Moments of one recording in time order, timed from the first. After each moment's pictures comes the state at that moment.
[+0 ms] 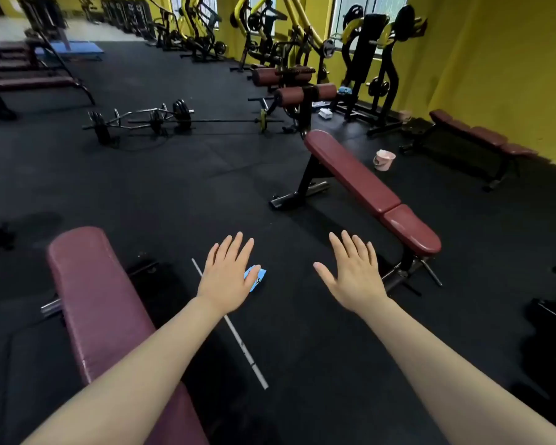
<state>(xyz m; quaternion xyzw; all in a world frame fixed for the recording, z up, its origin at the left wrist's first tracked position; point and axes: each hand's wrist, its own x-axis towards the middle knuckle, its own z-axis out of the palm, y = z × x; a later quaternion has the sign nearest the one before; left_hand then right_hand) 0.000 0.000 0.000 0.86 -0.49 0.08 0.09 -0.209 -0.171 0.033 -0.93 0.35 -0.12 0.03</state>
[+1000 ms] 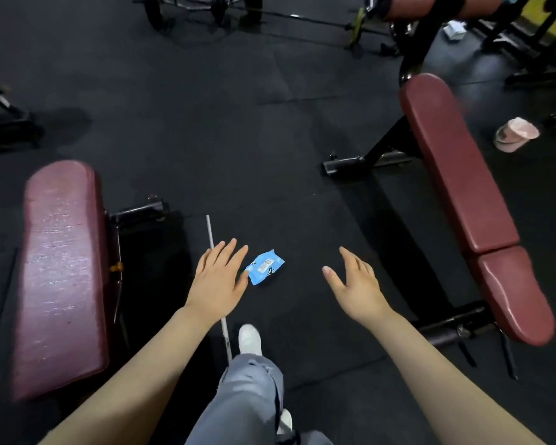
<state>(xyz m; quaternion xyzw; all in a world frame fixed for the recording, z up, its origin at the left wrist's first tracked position) 0.247 -0.292 -0.131 0.93 -0.33 -0.07 0.13 0.101 -0.536 -0.080 -0.90 0.29 0.08 0.30</state>
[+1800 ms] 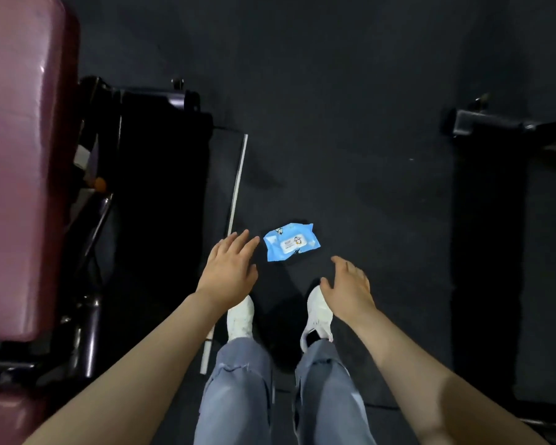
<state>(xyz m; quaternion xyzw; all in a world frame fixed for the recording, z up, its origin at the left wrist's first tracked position) 0.451 -0.406 -0.407 0.94 -0.10 -0.29 0.13 0.408 -0.649 -0.419 -0.90 0.15 0.35 0.20</state>
